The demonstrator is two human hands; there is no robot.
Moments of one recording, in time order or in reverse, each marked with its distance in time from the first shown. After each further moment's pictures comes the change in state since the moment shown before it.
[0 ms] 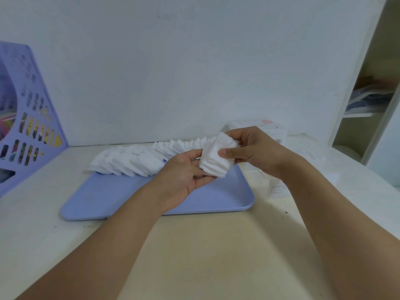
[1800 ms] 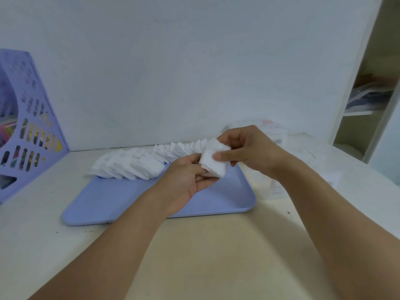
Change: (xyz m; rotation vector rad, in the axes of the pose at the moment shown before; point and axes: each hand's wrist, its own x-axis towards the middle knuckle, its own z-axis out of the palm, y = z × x) left_hand -0.003 0.000 0.005 0.022 0.091 -0.011; right_hand 0.000 -0.011 0.013 -0.162 0.073 -0.014
